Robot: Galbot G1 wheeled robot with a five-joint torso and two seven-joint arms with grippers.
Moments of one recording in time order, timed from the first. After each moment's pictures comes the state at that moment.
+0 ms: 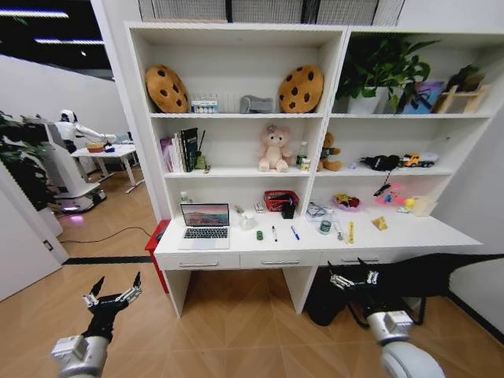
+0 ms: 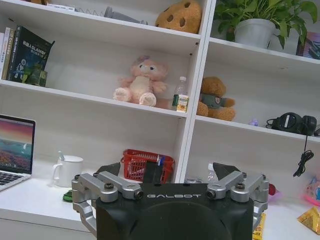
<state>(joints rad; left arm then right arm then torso) 1.81 -1.25 -0.86 -2.21 -0.41 -0.01 -0.13 -1.67 1.01 0.71 2.02 0.38 0.15 0.10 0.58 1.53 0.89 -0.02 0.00</state>
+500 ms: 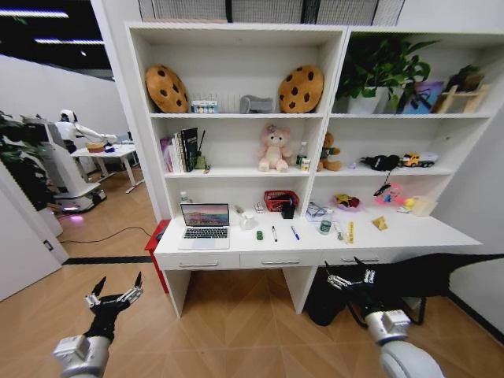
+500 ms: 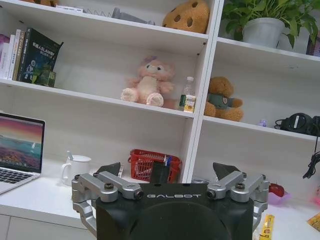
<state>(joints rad) 1.80 -1.25 -0.86 -2.21 -0.41 -0.01 -0.13 -1.67 1.00 0.70 2.03 0.38 0.15 0.09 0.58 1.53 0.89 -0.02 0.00</state>
